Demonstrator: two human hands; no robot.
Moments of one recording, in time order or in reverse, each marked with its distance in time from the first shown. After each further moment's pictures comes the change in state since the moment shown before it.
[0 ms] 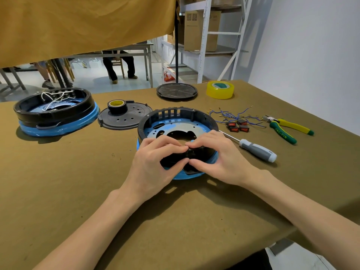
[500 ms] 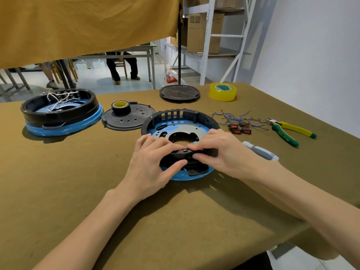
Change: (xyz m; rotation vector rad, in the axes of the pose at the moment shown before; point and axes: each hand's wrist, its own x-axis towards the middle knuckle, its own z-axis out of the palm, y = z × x) left_hand -0.002 -0.011 -0.006 0.128 -0.088 -0.052; right_hand 0.016 -0.013 -0.018 -0.148 -0.153 -0.008
